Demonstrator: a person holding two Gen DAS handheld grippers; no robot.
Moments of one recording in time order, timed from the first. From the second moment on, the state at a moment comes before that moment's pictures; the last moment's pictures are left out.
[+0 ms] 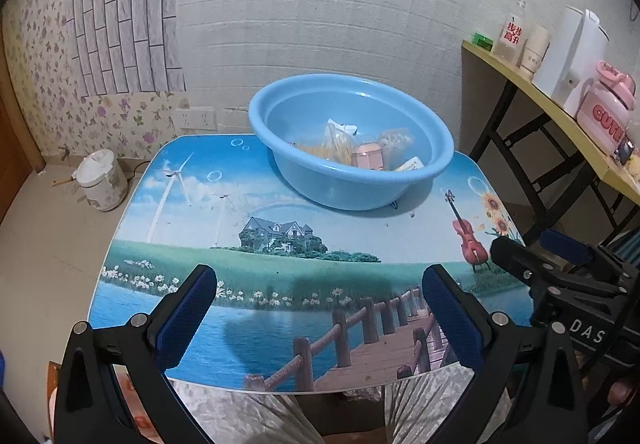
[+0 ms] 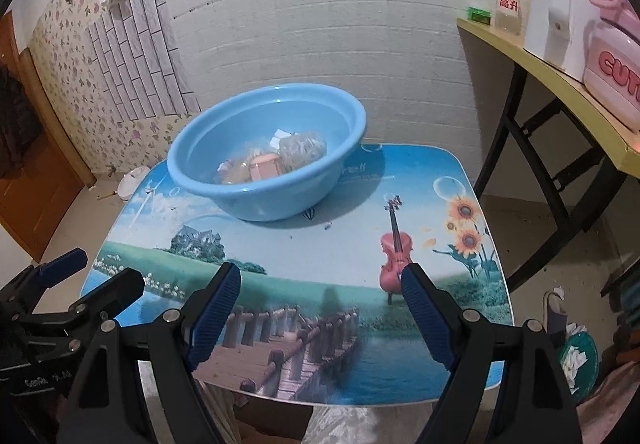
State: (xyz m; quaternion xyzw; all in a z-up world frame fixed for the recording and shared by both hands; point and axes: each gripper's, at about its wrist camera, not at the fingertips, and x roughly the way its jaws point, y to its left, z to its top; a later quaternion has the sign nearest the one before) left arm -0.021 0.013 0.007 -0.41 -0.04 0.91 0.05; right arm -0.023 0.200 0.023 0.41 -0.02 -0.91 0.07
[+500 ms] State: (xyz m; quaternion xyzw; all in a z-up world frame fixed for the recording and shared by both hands) left arm -0.023 0.014 0.010 -0.41 -0.02 0.91 0.05; right arm -0.019 0.198 0.022 0.41 -0.03 -0.91 0.06
